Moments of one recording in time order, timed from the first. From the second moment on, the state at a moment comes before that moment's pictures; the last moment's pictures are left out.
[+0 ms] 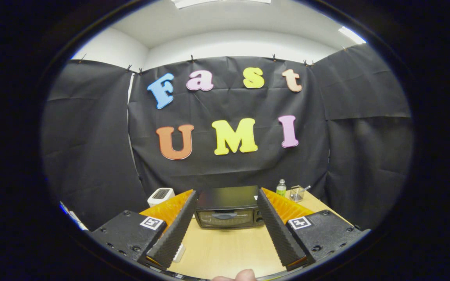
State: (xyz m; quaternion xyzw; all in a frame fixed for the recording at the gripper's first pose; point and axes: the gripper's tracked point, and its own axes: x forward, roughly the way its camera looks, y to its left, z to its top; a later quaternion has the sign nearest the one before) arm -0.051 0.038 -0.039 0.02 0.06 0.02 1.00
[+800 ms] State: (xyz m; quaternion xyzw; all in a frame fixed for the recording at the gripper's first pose) arm -0.036 0.036 -0.049 0.03 0.08 0.04 1.00
